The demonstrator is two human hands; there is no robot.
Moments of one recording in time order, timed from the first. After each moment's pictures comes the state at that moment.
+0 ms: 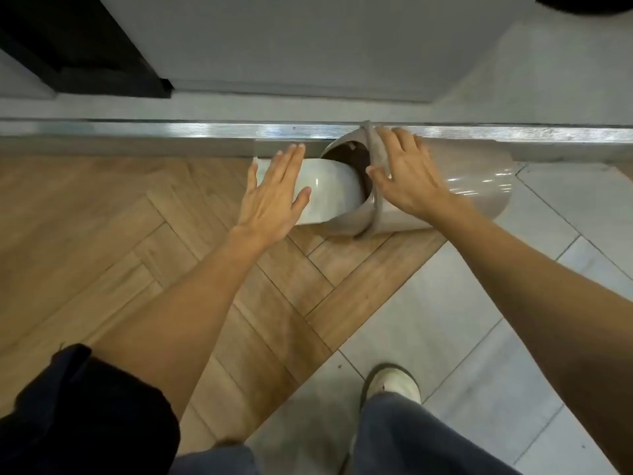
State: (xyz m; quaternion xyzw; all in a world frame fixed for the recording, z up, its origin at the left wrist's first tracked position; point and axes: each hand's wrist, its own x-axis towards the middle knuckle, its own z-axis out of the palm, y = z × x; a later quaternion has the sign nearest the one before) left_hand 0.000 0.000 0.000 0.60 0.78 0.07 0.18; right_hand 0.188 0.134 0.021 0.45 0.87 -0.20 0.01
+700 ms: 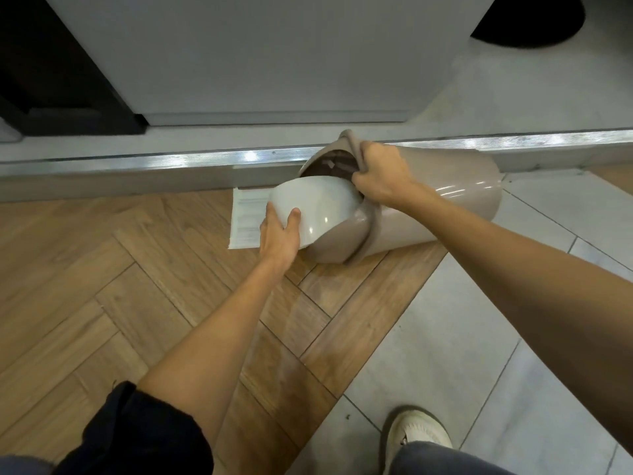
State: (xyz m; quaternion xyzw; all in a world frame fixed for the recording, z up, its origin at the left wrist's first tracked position) left_hand 0.040 0.004 -0.085 0.24 0.80 0.35 0.41; right_hand 0.167 0.124 0.007 0.52 0.82 -0.24 -0.04
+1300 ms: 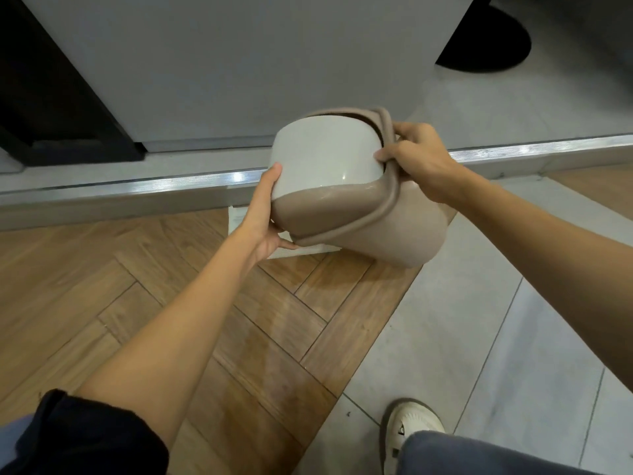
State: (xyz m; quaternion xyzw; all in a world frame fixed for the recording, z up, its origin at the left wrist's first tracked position) left_hand 0.015 0.016 -0.002 0.10 0.60 0.49 0.62; right_hand 0.215 0.130 0.069 0.55 0.63 -0.48 -0.25
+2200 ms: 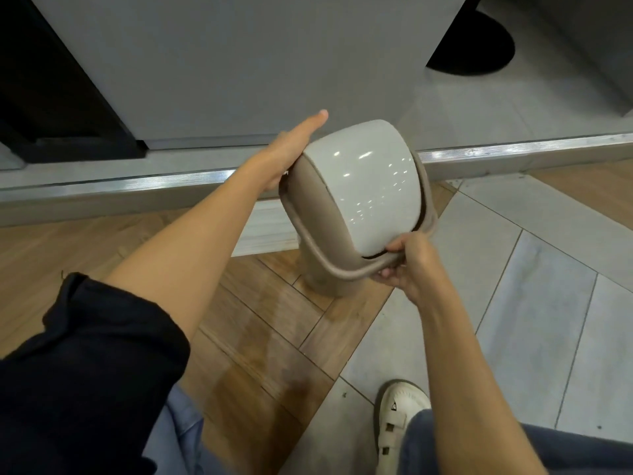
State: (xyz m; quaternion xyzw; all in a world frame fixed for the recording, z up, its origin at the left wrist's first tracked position) left_hand 0.020 0.063 0.085 0.38 0.70 0.31 0.53; right_hand 0.238 -0.005 0.046 0.68 0.25 -0.62 -0.29
